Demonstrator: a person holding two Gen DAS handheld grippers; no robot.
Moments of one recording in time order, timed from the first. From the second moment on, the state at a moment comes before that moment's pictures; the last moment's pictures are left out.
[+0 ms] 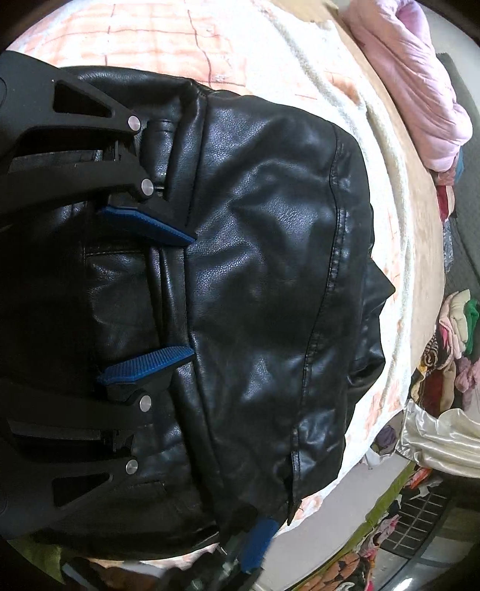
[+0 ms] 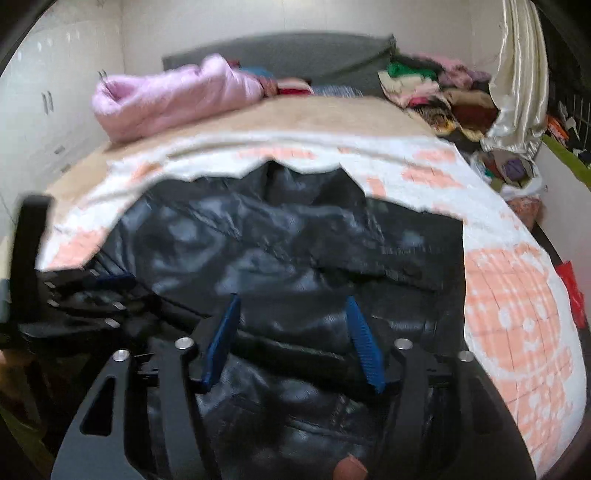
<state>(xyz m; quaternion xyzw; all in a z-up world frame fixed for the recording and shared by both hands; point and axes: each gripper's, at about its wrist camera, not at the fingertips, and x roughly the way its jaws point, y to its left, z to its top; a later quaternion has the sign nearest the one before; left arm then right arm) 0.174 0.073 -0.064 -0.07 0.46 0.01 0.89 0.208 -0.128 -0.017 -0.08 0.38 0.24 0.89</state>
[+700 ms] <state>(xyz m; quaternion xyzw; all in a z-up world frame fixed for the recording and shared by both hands) 0.163 0.072 -0.059 -0.09 0.45 0.00 0.89 0.193 -0.156 -0.015 -0.01 0.38 0.23 0.90</state>
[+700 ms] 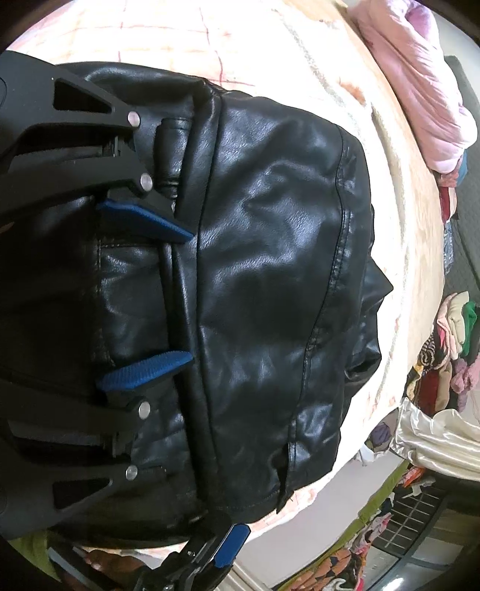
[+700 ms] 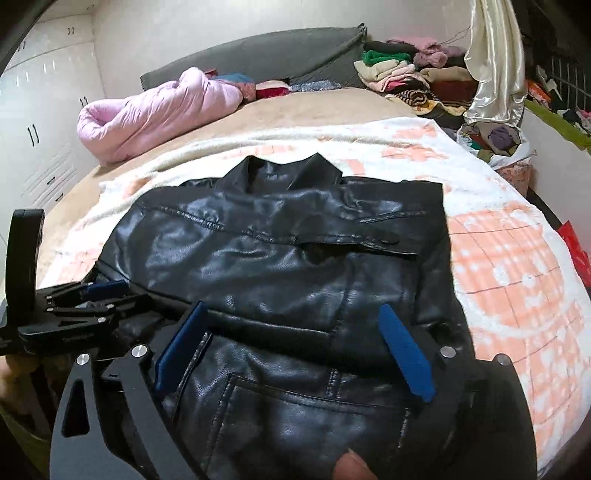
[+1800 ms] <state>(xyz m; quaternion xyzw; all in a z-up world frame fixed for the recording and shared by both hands) 0.129 0.052 -0.008 -0.07 0.41 -0.01 0.91 0.160 -0.170 0.023 0.00 0.34 0.23 0.91</state>
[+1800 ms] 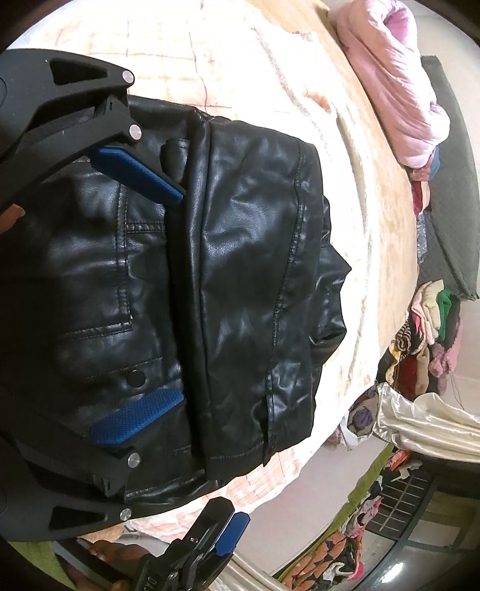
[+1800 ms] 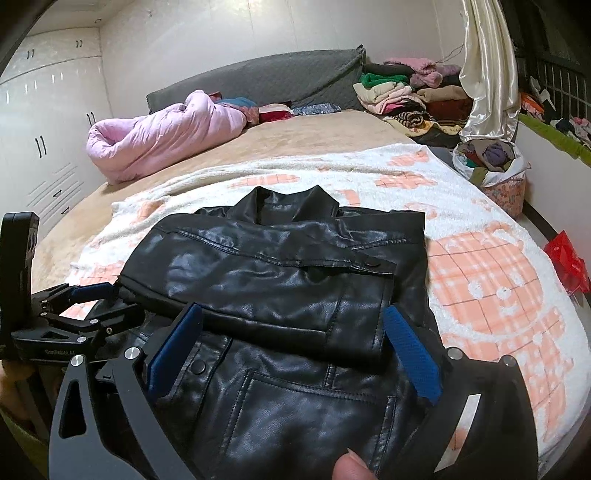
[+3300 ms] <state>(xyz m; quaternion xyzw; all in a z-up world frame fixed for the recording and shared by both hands) 0.038 0.079 0.005 -0.06 0.40 0.04 0.91 0.068 -0.209 0.026 -0.03 0.36 0.26 0.90</state>
